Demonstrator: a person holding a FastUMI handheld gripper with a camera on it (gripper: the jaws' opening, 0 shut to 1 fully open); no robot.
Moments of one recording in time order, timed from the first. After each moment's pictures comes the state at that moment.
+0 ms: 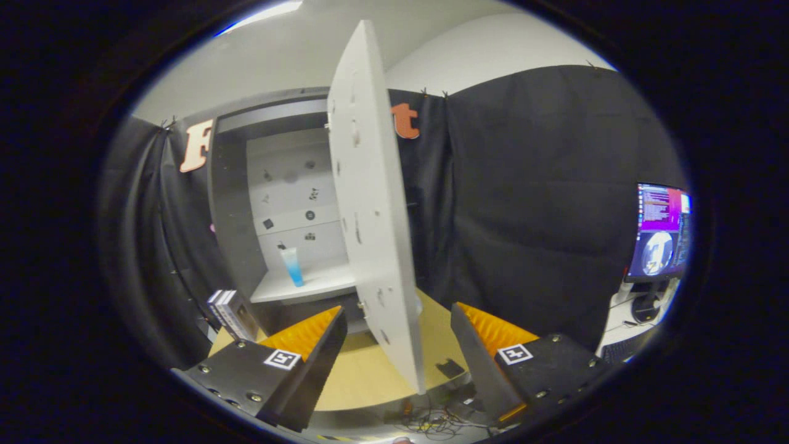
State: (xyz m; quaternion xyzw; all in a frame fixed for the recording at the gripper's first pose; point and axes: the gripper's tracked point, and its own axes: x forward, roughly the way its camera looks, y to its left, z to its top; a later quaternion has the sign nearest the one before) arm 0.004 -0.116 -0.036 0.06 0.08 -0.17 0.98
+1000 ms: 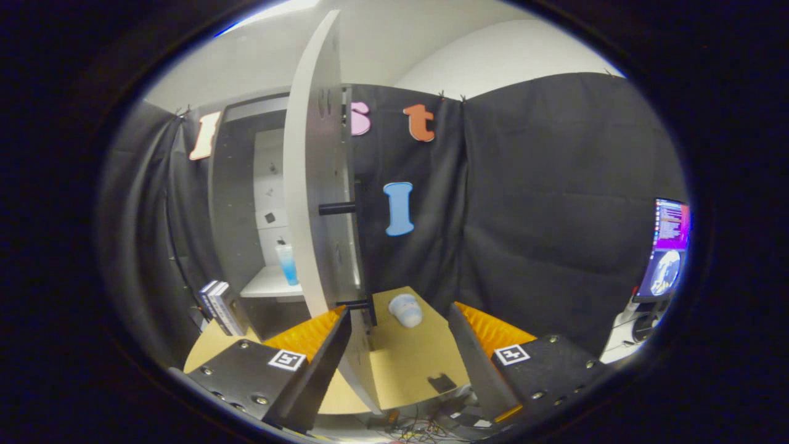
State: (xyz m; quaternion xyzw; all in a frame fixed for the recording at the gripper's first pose) arm 0.040 -0.091 -0.042 0.04 0.07 -0.09 0.99
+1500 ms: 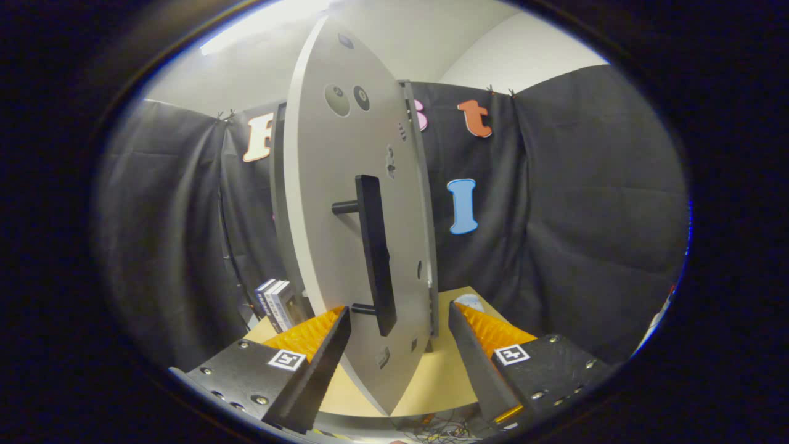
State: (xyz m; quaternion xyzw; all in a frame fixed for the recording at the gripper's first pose) arm 0.077 -0.001 -0.053 0.06 0.07 0.04 1.00
